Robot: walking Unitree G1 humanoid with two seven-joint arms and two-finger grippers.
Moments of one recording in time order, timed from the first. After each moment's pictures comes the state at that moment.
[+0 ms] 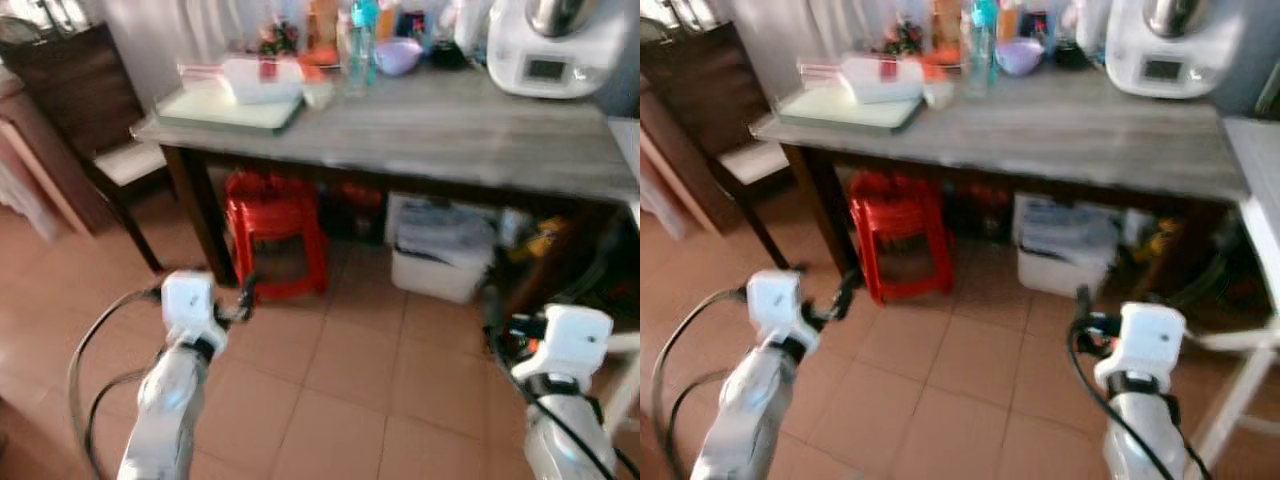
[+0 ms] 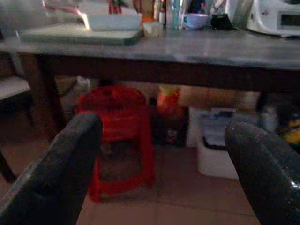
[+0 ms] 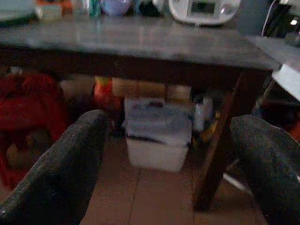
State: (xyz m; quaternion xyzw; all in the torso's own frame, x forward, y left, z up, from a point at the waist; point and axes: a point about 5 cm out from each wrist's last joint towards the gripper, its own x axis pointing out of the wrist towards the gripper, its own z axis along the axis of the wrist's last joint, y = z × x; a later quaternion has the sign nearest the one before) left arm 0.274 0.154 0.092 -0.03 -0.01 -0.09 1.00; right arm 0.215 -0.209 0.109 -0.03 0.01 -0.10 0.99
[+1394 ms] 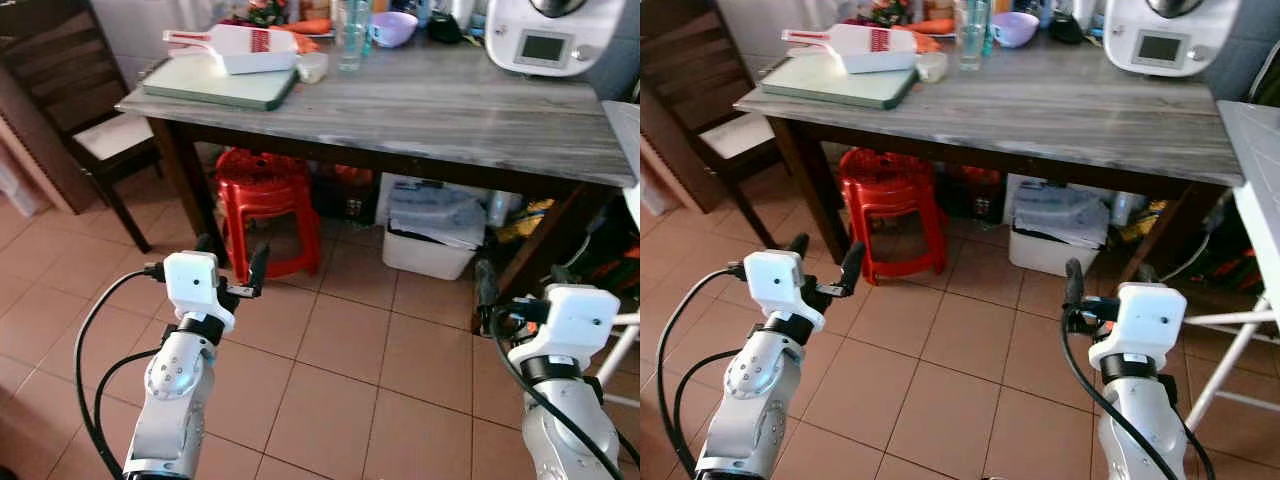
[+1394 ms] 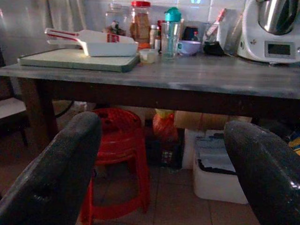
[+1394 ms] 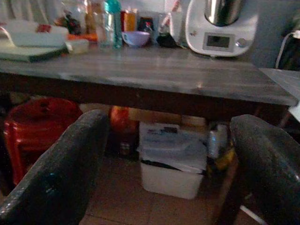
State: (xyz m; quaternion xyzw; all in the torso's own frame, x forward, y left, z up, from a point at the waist) left arm 0.277 0.147 0.121 -0.03 -0.09 -0.09 0.99; right arm 0.223 -0.196 0.146 -0.02 -0.08 -0.05 1.00
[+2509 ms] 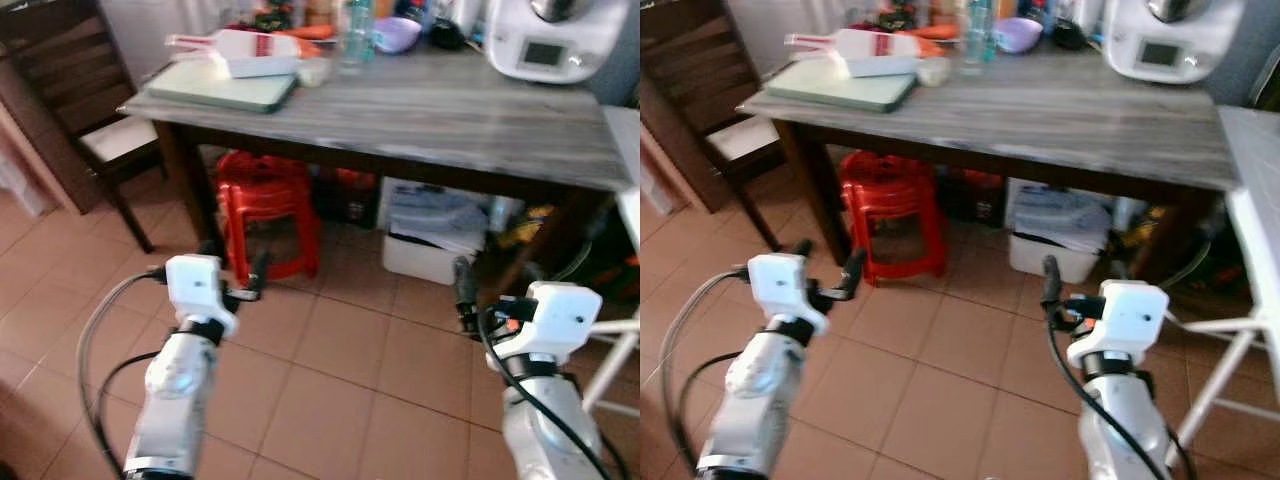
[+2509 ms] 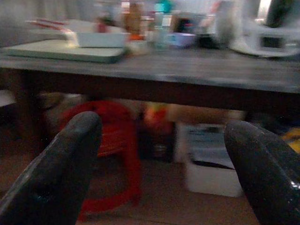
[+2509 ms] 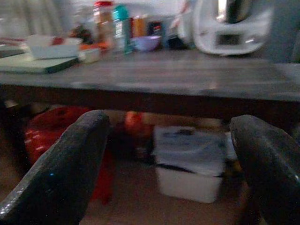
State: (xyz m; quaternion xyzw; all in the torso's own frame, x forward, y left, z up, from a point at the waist) left arm 0.280 0.139 0.113 -0.04 -0.07 -0.11 0.99; right arm 0.225 -0.181 0.145 0.01 -0.07 -0.03 1.00
